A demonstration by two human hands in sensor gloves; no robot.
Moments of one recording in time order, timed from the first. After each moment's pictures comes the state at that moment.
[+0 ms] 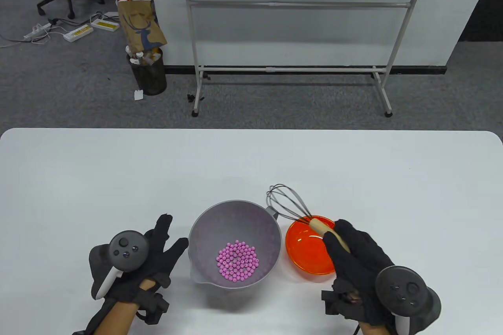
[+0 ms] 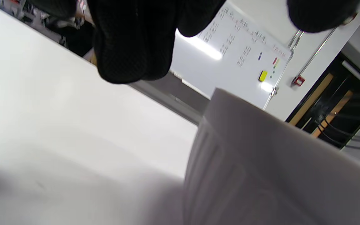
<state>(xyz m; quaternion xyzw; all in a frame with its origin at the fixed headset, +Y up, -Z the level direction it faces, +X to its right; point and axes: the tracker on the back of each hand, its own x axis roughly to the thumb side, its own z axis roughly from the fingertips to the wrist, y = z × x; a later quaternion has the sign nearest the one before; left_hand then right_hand) -0.260 -0.668 -0.311 -0.03 -0.03 0.27 0.96 0.166 -0.597 -0.240 -0.02 -0.29 0.88 0.39</state>
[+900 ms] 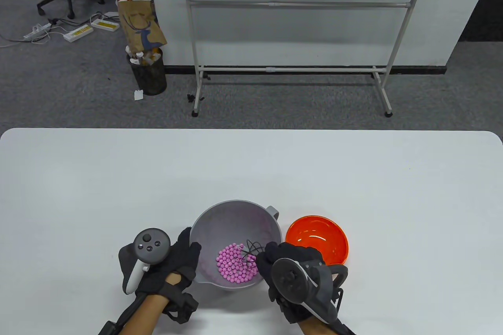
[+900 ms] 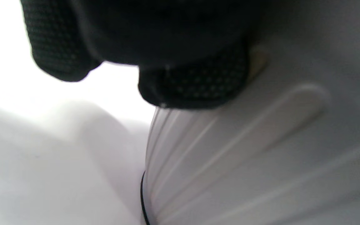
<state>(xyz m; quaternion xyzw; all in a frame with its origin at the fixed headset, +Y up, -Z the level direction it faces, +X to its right) -0.231 -0.722 -0.325 -0.07 0.00 0.36 0.93 0.064 -0.618 -0.257 0.06 -0.19 0.96 0.19</state>
